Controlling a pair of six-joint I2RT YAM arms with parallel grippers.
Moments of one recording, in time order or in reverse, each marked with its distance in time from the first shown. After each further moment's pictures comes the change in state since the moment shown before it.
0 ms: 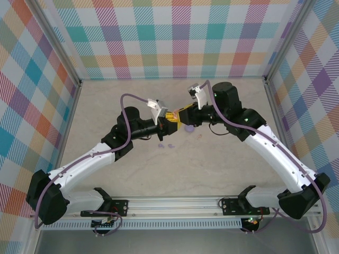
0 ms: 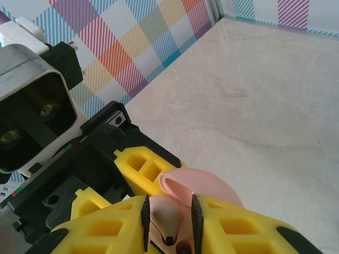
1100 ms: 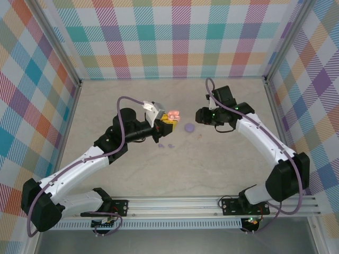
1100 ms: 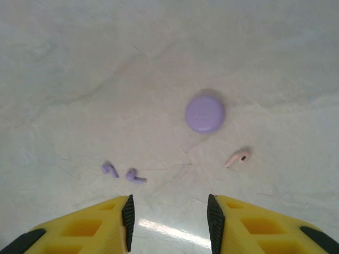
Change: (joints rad) left arm -0.003 -0.087 0.013 -0.190 -0.109 0.095; right arm -0.216 0.196 -0.115 -0.162 0.287 0.234
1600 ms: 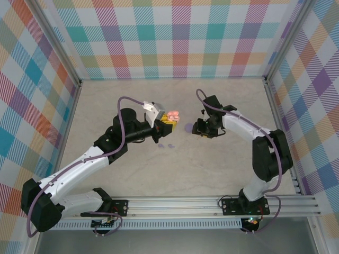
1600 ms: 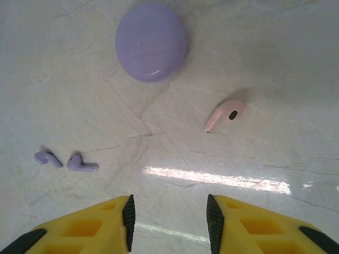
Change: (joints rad) left arm 0.000 -0.002 0.000 -0.018 -0.012 0.004; right arm -0.001 0.238 -0.074 0.015 -0.078 0.108
